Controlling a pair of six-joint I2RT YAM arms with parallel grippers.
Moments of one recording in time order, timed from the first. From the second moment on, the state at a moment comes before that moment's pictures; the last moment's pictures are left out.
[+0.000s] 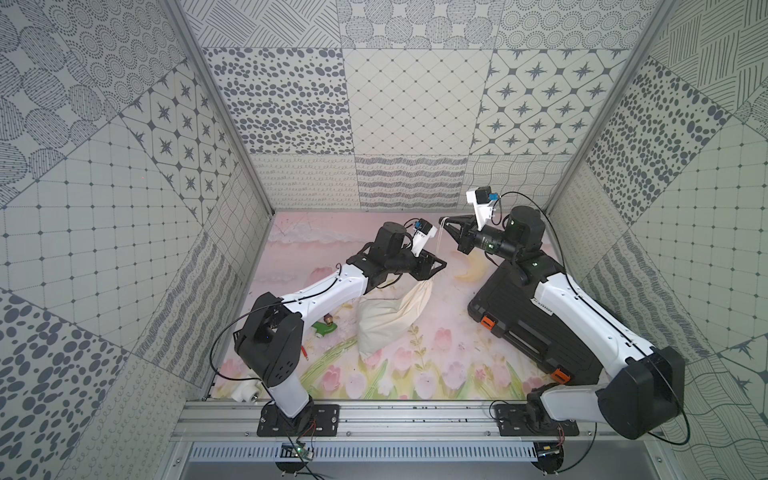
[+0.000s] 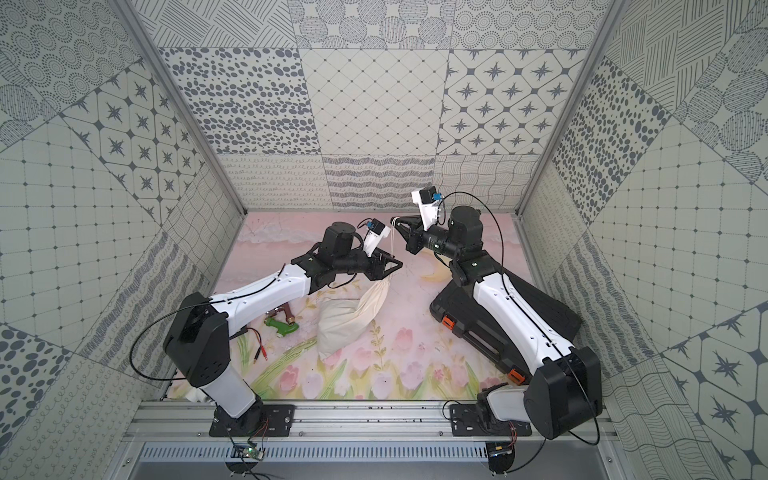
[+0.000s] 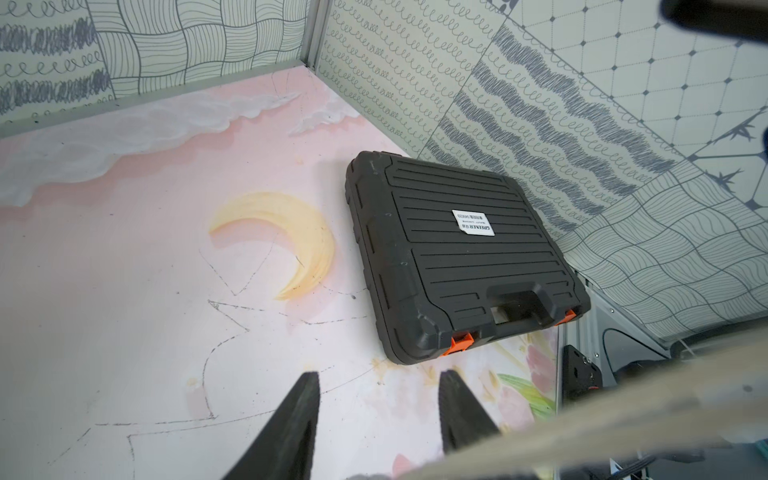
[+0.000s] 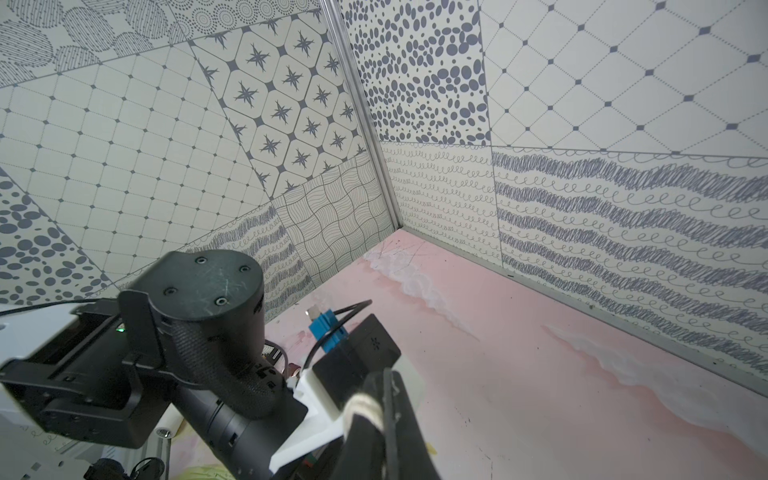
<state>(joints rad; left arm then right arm) -0.61 1.71 1.29 -0.04 0.52 -0.17 0.38 1.34 1.16 0.12 -0.60 0.23</state>
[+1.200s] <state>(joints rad) -0.62 1.69 1.18 0.07 0.62 -0.19 0.31 1.33 1.19 -0.03 -0.55 0.23</state>
